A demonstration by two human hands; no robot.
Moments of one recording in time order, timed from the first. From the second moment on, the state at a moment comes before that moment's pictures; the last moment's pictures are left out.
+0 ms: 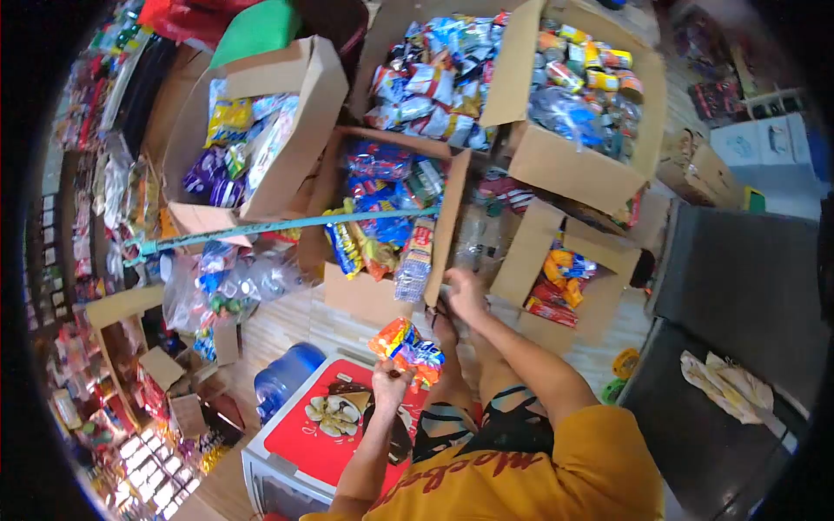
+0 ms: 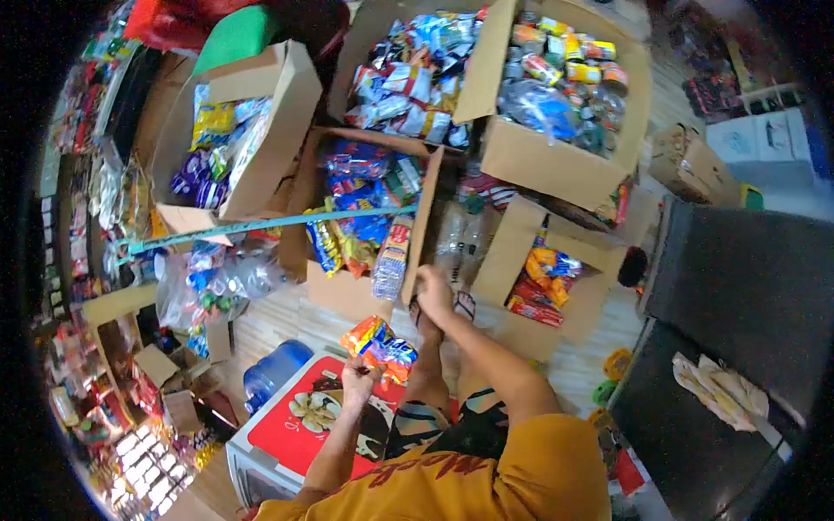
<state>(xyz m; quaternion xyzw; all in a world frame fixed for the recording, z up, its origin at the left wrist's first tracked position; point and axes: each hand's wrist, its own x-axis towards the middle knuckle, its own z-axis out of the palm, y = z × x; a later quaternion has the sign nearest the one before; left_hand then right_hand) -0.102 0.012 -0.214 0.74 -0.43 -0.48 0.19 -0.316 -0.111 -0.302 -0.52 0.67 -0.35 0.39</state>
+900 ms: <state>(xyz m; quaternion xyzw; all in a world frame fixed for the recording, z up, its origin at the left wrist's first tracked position) -0.160 -0.036 -0.135 0.70 -0.53 -0.45 0.14 -0.665 -0.310 -0.243 -0.47 0.86 -0.21 0.05</state>
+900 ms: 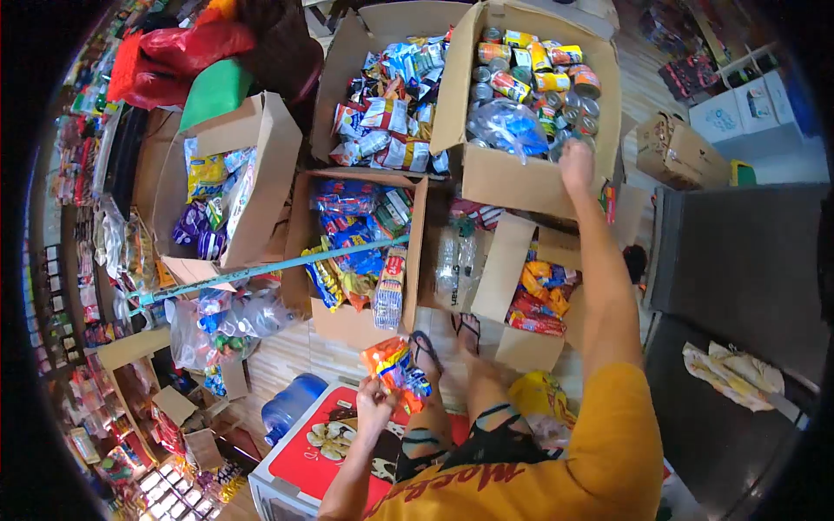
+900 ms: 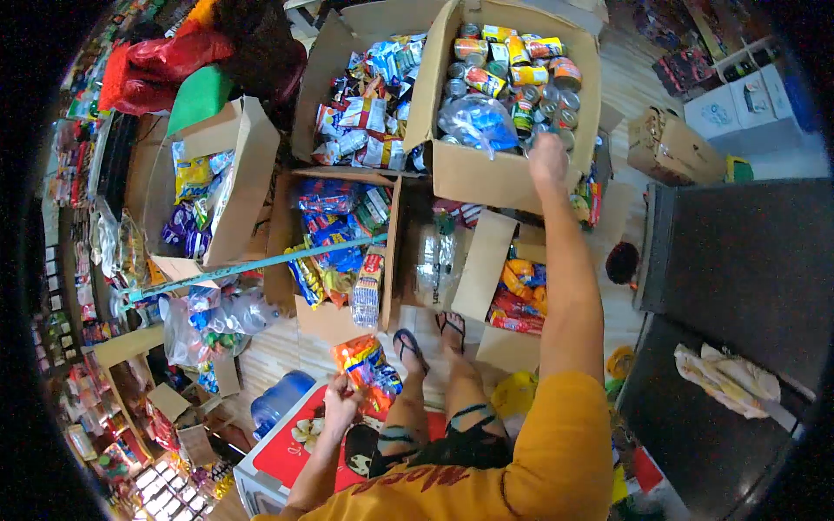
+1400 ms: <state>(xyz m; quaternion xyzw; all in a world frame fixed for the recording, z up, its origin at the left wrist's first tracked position) -0.153 -0.038 -0.161 0.72 -0.41 -0.56 0.07 -0.735 -0.362 -0.307 -0.23 0.94 -0.09 0.25</state>
